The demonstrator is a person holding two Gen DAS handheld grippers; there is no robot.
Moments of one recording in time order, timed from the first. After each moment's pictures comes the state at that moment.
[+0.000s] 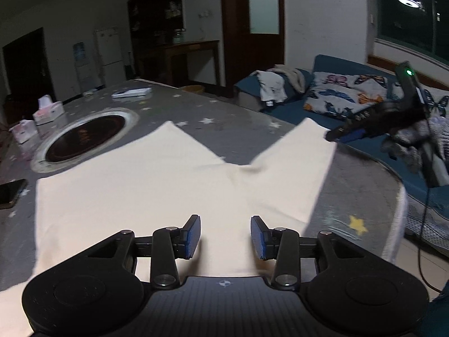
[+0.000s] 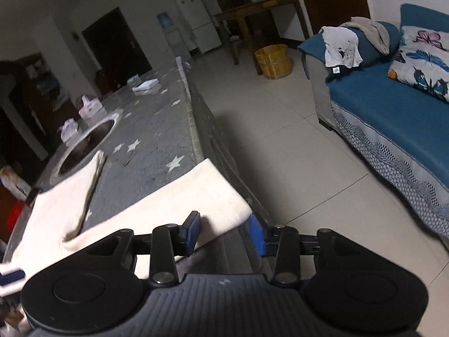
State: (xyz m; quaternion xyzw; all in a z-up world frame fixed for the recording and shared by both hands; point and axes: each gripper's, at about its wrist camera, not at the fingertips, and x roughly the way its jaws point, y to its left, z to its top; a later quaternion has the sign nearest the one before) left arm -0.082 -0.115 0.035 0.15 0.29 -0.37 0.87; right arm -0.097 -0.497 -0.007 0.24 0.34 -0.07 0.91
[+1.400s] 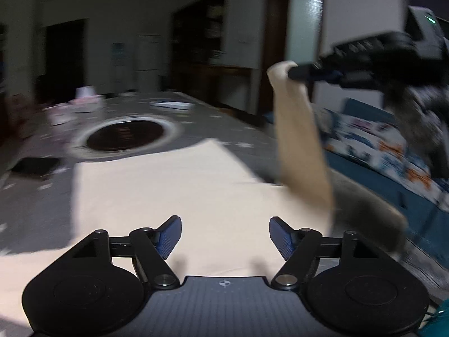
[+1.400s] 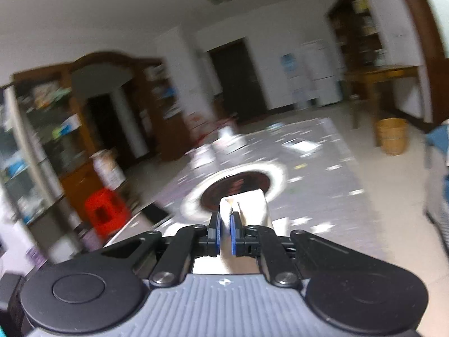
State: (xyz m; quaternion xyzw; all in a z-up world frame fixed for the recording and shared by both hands) left arm -0.089 -0.039 0.052 0.04 0.27 -0.28 0.92; right arm -0.051 -0.331 0.131 0.14 0.22 0.17 0.95
